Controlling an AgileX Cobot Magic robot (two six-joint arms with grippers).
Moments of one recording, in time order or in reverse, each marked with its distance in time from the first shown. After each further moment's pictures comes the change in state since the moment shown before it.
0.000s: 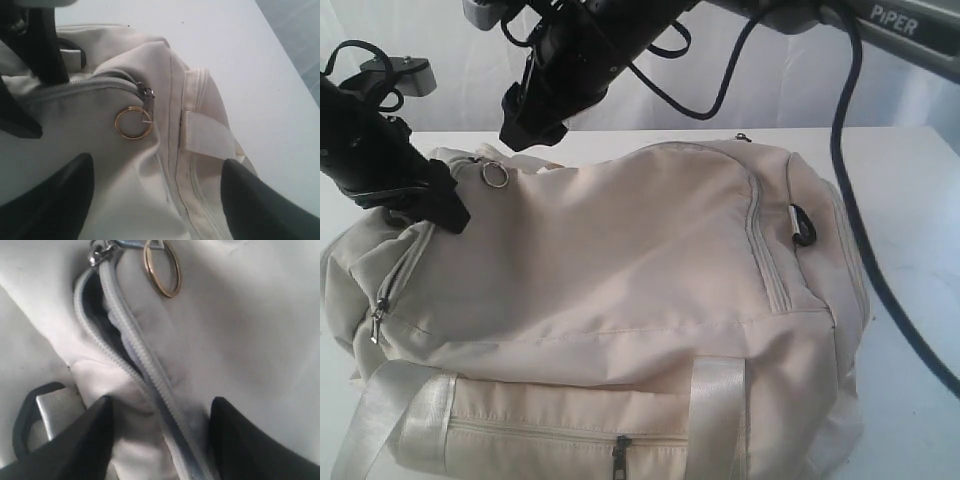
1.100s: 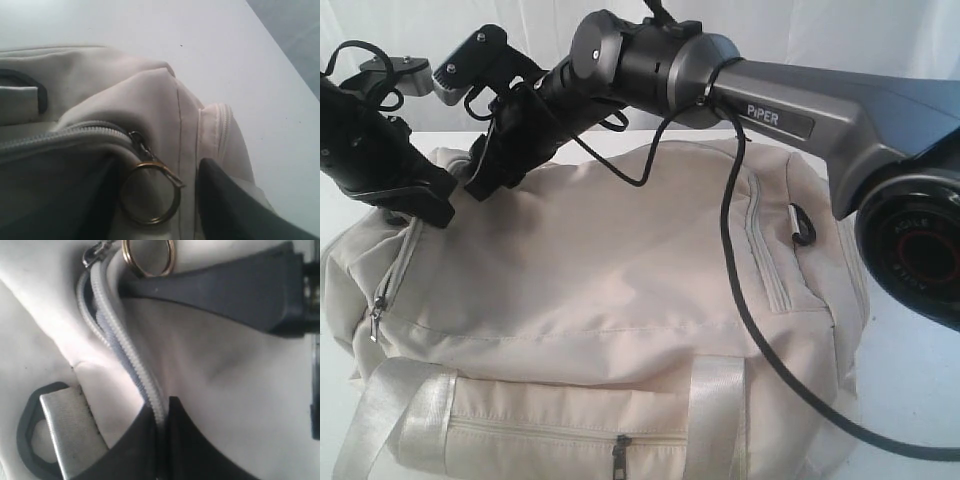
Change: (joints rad) left arm 0.000 0.002 0.000 0.000 -0.004 -0.008; right arm 0.057 0.185 0.000 0.100 -0.291 -0.068
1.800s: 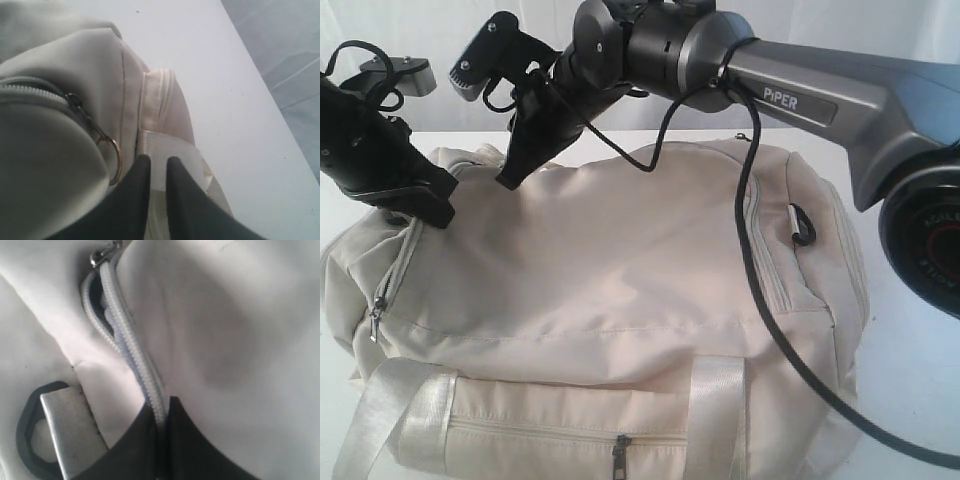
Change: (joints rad) left arm 0.000 0.000 0.000 0.000 0.000 -0.003; right arm 0.000 -0.039 0.000 -0.313 0.015 0.161
